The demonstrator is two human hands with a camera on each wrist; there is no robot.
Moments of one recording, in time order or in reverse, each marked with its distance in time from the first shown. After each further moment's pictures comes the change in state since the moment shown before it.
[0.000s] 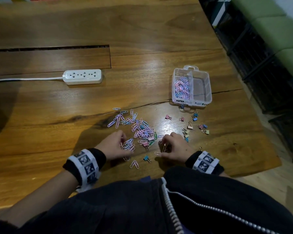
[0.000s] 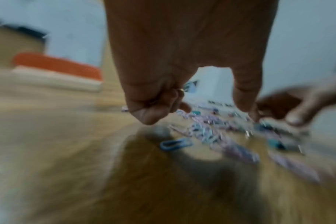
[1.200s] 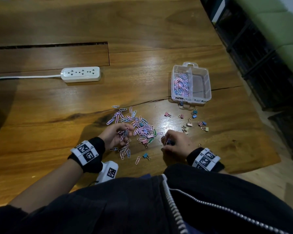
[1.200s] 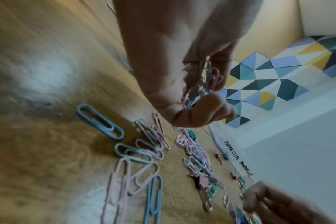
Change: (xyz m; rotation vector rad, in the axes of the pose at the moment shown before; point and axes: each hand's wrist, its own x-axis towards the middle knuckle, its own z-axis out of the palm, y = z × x) left_hand 0.021 0.004 -0.009 -1.243 -0.117 -0.087; right_hand 0.001 0.008 -0.001 0.183 0.061 0.114
